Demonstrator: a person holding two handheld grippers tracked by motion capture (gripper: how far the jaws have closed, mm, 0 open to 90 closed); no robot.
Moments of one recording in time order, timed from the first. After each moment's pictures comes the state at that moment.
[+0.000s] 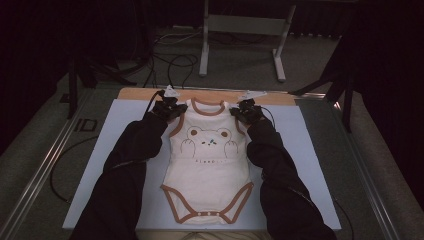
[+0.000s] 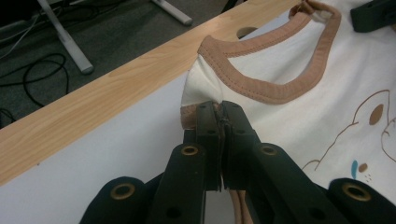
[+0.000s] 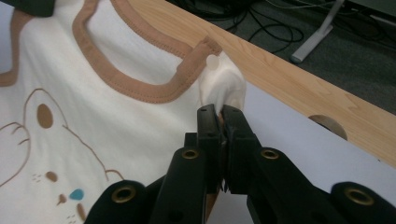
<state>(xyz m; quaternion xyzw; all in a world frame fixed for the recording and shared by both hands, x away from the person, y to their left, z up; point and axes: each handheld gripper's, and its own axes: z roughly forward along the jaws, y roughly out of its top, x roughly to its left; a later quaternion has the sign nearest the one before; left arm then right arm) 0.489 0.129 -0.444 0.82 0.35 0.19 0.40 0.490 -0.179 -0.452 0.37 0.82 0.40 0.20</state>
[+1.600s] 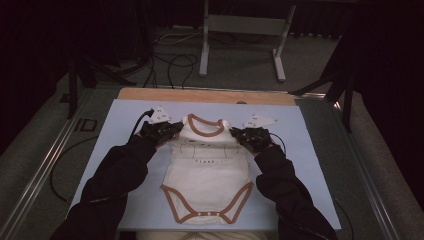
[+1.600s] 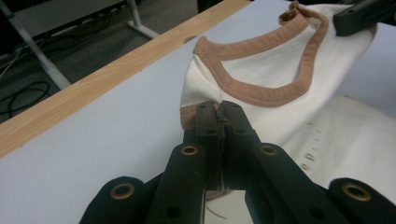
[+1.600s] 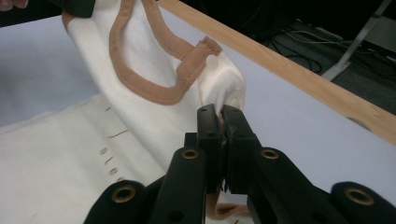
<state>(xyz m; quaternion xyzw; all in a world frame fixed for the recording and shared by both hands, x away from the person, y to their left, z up) 0.382 0.145 -0.423 0.83 0.29 0.20 0.44 0.378 -0.183 -0.433 0.30 0.81 0.45 0.21</state>
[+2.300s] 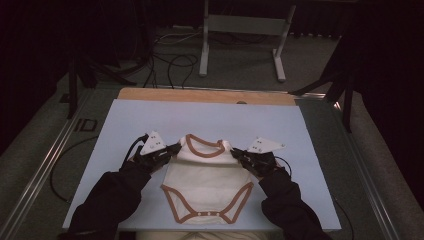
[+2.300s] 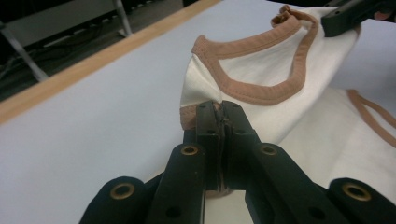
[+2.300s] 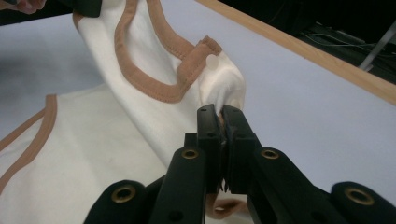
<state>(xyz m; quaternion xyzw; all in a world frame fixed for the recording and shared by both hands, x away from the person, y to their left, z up) 0.311 0.149 -0.440 0.82 0.28 0.20 0.46 0.315 -0.190 -0.446 0.28 0.82 0.46 0.19</state>
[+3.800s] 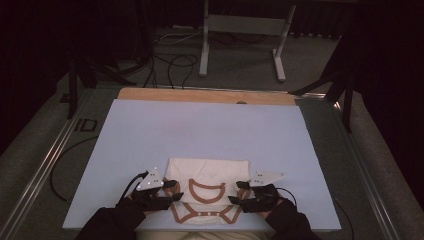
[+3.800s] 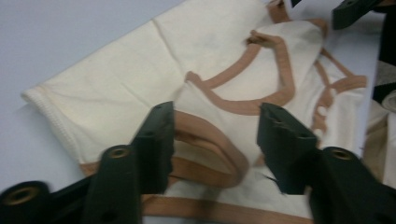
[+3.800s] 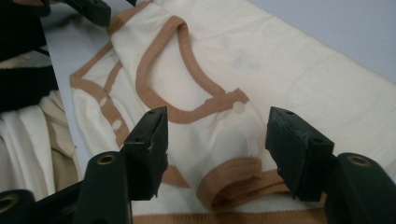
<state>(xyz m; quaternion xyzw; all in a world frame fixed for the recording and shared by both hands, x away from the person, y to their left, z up) 0.252 0.156 -0.501 0.85 0.28 0.07 0.44 0.253 -0.202 -0.495 0.28 0.85 0.44 0.05</state>
